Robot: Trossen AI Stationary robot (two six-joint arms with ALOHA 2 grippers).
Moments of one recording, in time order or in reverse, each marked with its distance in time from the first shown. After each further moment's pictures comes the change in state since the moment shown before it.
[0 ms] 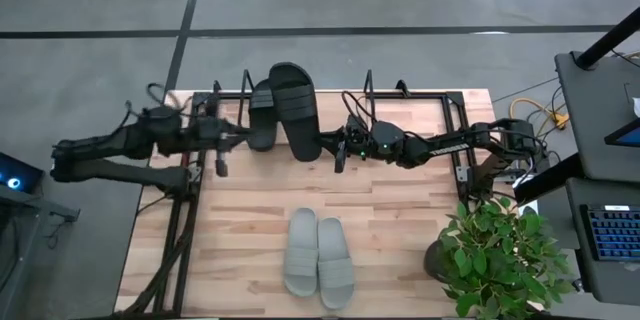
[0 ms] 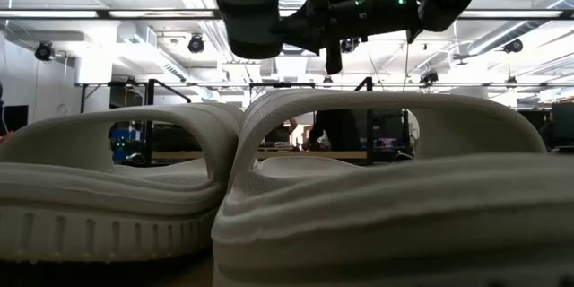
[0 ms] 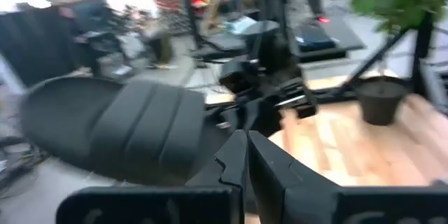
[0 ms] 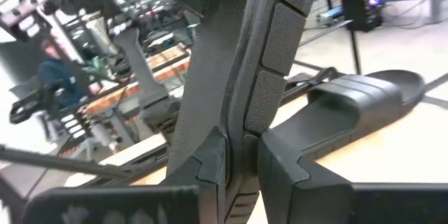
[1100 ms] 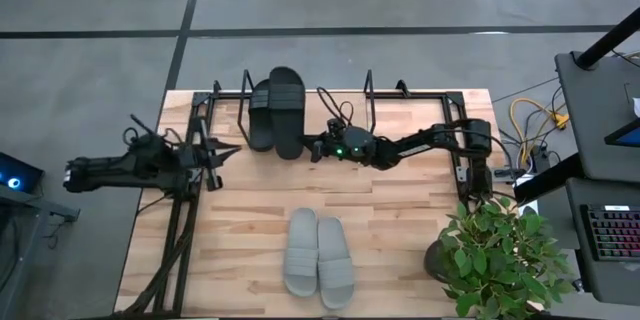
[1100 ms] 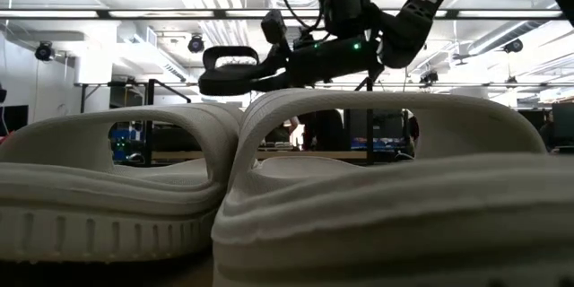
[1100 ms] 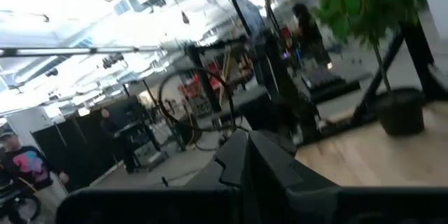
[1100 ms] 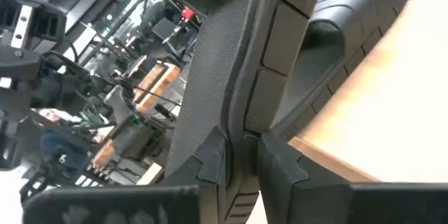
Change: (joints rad) left arm -0.038 -0.372 -0.529 0.393 0.028 0.263; right arm -0.024 0.324 0.170 0.084 0.067 0.419
